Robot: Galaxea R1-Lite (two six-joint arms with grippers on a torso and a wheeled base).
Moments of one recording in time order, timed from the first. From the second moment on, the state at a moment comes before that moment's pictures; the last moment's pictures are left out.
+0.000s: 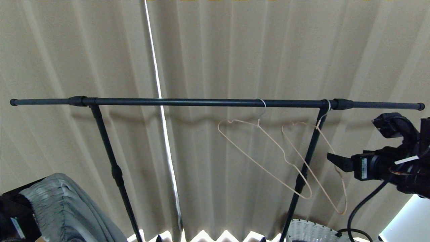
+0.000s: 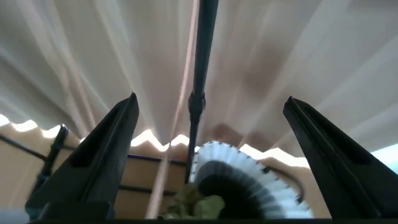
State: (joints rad) left arm -0.08 0.89 -0.31 -0.37 -0.12 0.13; right arm 0.15 1.44 -0.58 -0.38 -0.12 0.07
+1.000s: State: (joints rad) left arm -0.08 0.89 -0.31 -0.37 -0.12 0.13; right arm 0.20 1.63 -0.66 -0.35 -0.14 0.12
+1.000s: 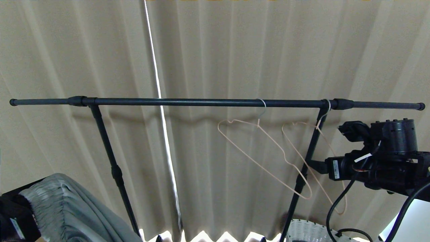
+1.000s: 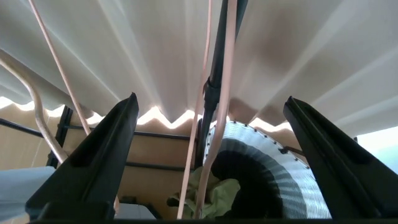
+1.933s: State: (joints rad) left arm -0.08 0.88 -0.30 -0.37 -0.12 0.13; right arm 0.20 1.61 -0.65 -0.35 -0.14 0.12
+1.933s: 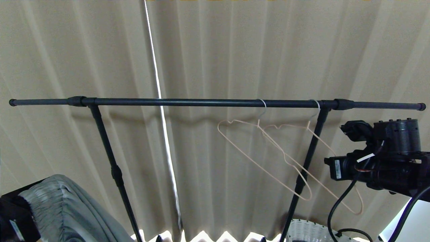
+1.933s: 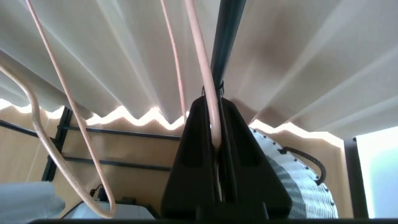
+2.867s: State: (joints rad) left arm -0.07 0.88 -0.30 -0.37 -0.12 0.13; right arm 0.19 1.34 -0.54 -0.35 -0.14 0.10
